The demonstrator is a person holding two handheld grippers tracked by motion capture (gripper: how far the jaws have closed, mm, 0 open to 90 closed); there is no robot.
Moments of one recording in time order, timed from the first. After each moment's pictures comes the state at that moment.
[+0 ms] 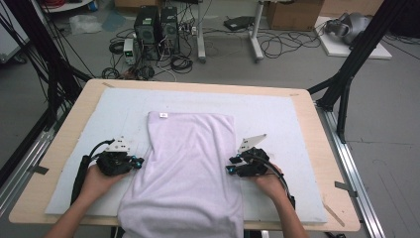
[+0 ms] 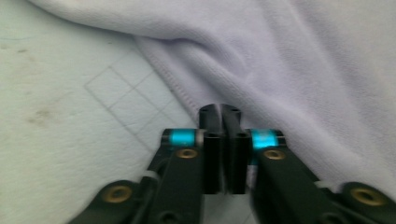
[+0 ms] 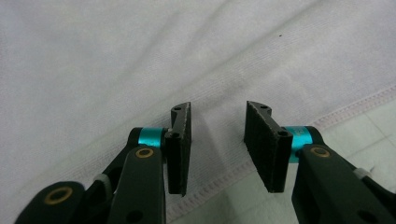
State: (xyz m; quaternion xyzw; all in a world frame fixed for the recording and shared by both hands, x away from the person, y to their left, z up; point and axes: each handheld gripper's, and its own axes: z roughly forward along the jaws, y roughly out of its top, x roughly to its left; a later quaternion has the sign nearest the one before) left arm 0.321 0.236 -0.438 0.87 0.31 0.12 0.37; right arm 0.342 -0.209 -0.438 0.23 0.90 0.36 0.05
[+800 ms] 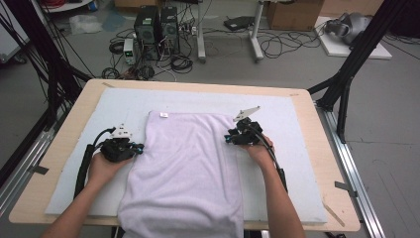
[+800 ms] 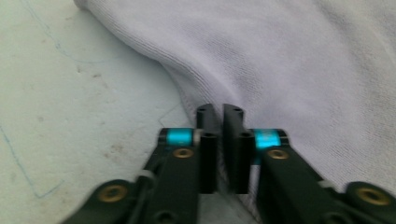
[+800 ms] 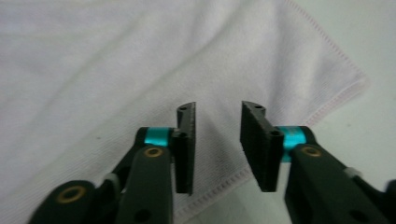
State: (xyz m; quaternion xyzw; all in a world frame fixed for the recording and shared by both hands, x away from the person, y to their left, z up) left arm 0.361 0.239 -0.440 0.84 0.36 0.15 0.38; right arm 0.435 -0.200 -0.432 0.28 0.89 0.36 0.10
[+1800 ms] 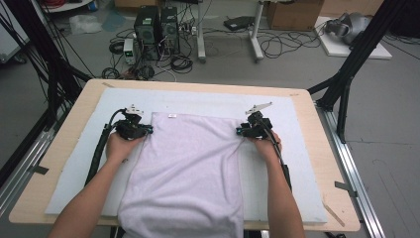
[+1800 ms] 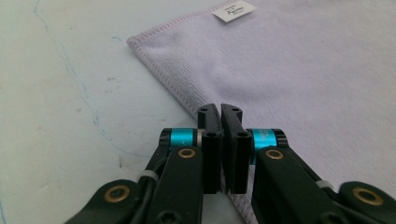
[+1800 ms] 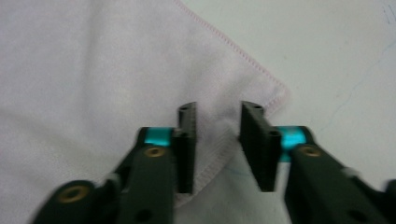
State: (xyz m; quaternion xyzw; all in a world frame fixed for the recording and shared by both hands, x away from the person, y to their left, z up) left arm 0.436 0.215 -0.441 0.81 0.42 0.16 0.37; right arm 0.459 -0.235 -0.439 0.36 0.85 0.35 0.13
